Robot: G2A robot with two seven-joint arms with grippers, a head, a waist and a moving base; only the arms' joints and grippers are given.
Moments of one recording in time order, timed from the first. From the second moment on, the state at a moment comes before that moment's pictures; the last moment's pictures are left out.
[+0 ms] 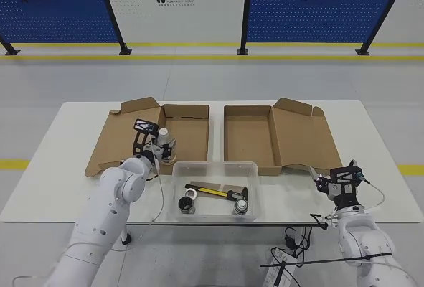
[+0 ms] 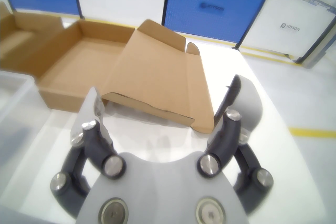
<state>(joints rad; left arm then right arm) 1.13 -1.18 -1.22 -1.39 1.07 -0.08 -0.40 -1.73 -1.15 1.60 -1.80 -1.33 0.00 0.00</state>
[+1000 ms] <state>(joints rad) 1.22 -1.16 -1.31 -1.75 1.06 -0.18 -0.62 -1.73 -1.15 1.60 -1.80 -1.33 0.00 0.00</state>
